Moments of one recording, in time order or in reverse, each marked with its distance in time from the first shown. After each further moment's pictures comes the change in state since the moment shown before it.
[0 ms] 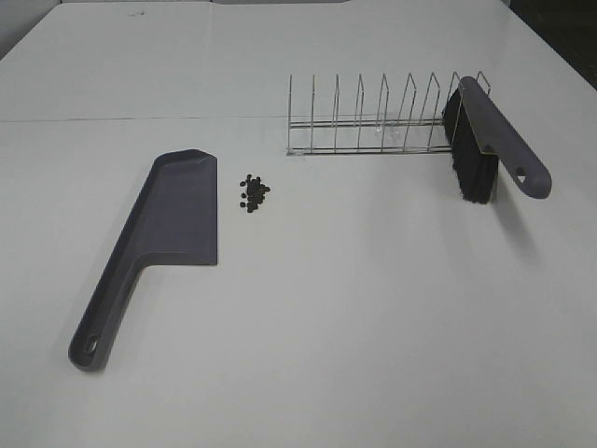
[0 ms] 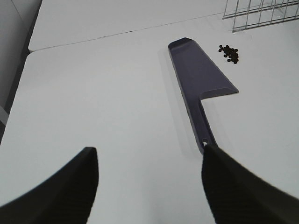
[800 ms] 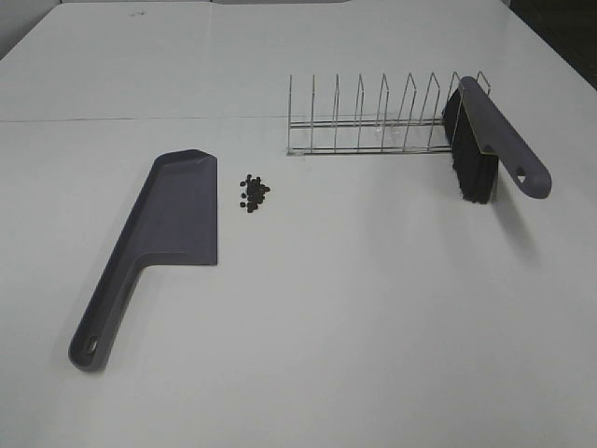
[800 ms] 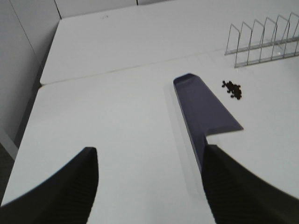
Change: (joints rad) left arm 0.000 0.039 -0.020 -0.003 -0.150 0.000; right arm 0.000 0.000 0.000 0.000 0.000 0.000
